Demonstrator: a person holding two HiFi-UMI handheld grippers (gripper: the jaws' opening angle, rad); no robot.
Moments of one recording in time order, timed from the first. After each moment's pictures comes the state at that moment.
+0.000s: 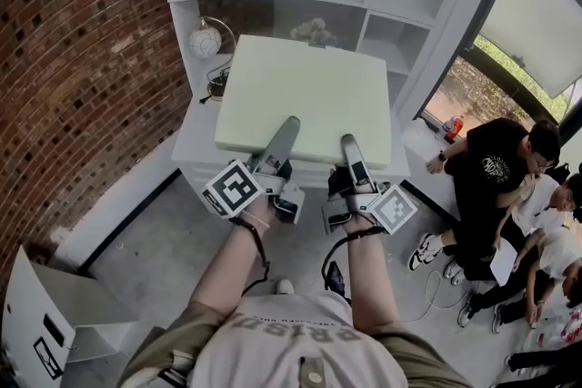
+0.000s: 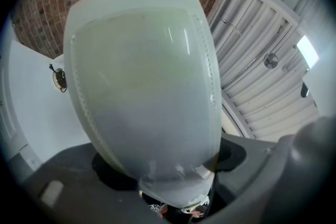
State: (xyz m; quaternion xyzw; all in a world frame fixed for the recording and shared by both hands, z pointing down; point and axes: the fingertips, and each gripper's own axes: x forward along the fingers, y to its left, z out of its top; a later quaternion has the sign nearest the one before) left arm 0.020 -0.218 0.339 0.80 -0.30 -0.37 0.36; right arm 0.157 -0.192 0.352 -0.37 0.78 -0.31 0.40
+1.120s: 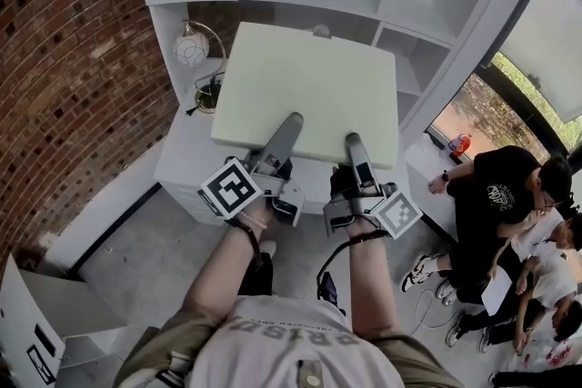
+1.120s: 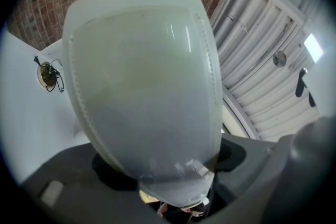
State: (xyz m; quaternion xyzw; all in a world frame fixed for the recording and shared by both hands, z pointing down) left arm 0.045 -0.351 0.334 0.80 -0.30 -0.38 0.35; right arm 0.179 -0.330 0.346 -0.35 0.79 -0.31 0.39
